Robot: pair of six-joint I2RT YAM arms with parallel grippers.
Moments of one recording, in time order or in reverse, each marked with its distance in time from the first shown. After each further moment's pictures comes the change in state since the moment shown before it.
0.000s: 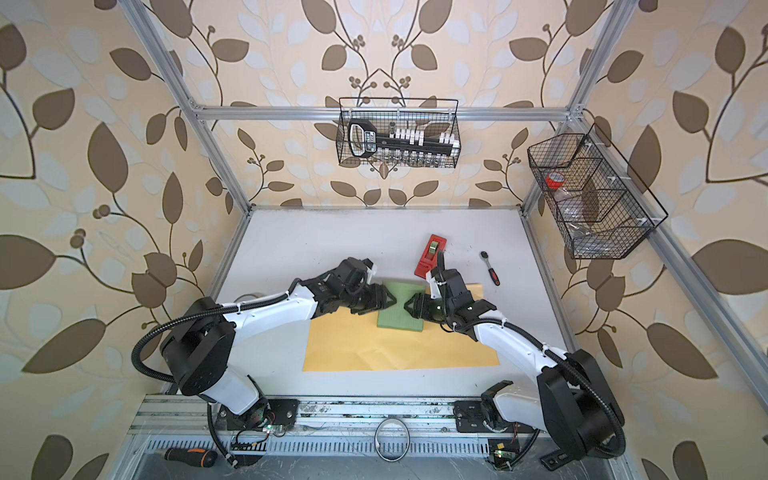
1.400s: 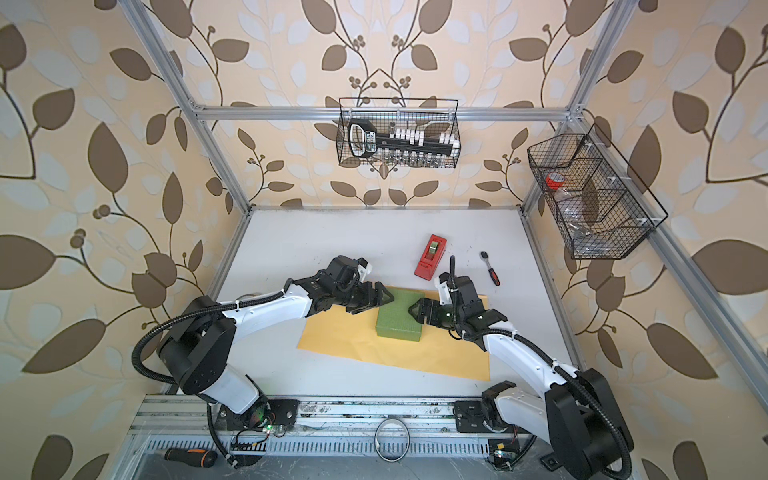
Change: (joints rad) left arm 0.145 -0.021 -0.042 0.061 0.104 0.069; right arm -0.108 -0.095 -0.080 0.009 -0.062 -0.070
